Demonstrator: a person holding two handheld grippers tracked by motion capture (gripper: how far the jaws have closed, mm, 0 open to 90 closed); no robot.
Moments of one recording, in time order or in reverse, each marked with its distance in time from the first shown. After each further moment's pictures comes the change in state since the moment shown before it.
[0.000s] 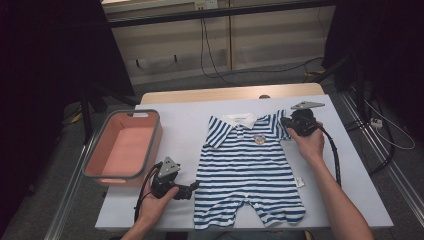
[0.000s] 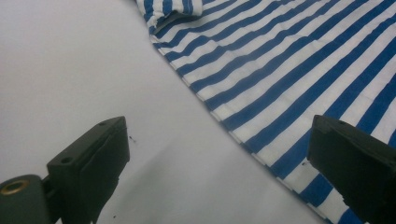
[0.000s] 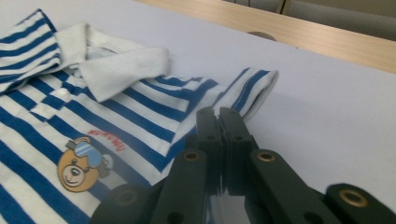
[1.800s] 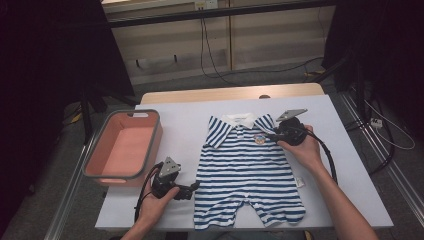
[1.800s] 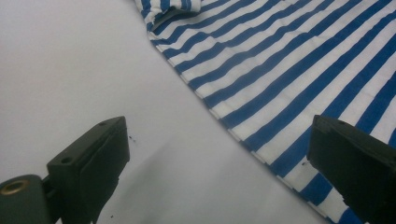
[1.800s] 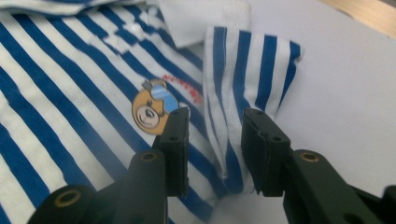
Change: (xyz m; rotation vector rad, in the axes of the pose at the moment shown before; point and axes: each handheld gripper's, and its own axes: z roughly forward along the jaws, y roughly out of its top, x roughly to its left) left arm -0.001 0.000 0.001 0.008 -0.007 0.002; right arm 0.039 -0.005 -0.002 0.148 0.111 -0.212
